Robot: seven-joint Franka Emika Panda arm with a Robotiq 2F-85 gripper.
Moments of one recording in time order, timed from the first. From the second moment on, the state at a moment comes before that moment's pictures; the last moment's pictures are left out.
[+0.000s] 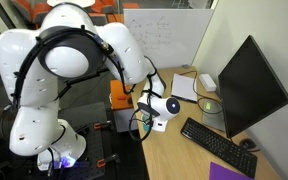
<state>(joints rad) -0.03 0.36 -0.01 -2.39 0.71 2.58 0.56</state>
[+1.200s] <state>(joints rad) -0.03 0.20 -0.05 -2.43 0.67 2.44 0.50</state>
